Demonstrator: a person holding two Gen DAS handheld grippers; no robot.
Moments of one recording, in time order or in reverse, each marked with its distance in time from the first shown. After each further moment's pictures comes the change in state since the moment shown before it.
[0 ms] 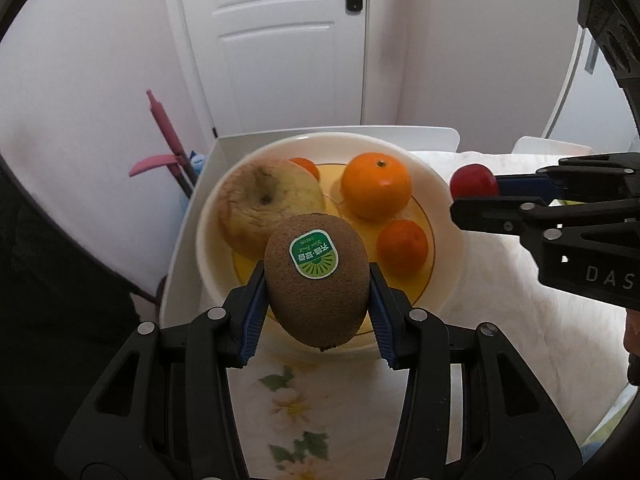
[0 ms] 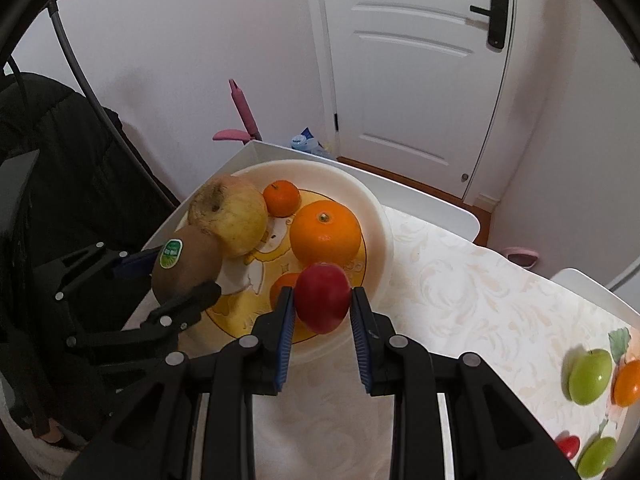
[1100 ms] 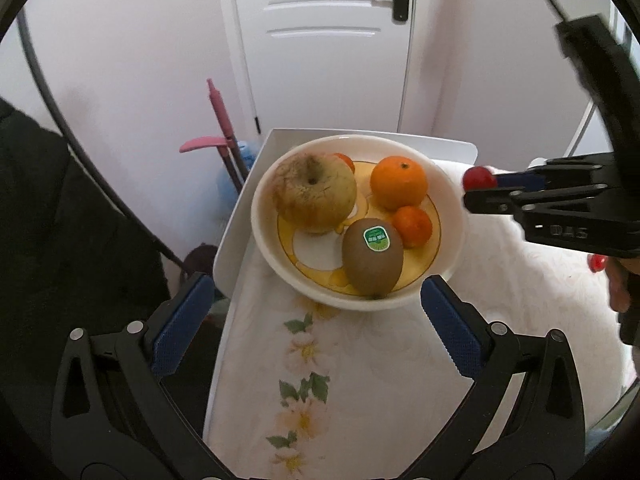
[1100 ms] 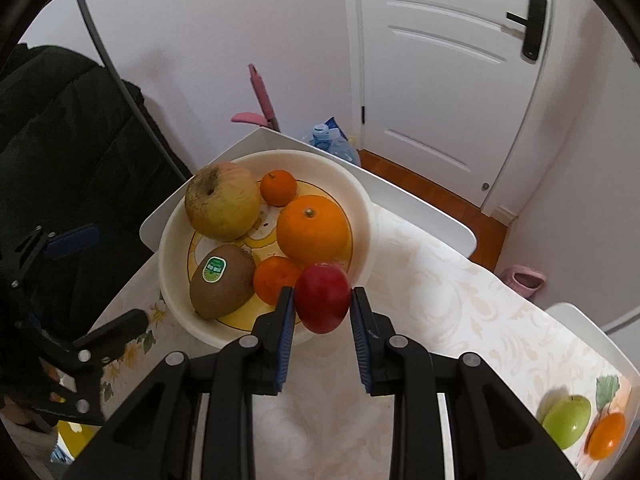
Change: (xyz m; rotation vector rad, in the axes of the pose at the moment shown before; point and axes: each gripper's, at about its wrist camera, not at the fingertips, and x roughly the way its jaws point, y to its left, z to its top) left arm -0.054 0.002 -0.018 -0.133 -0.007 0.115; right arm 0.005 -0.017 0.007 -0.127 0.033 0.070
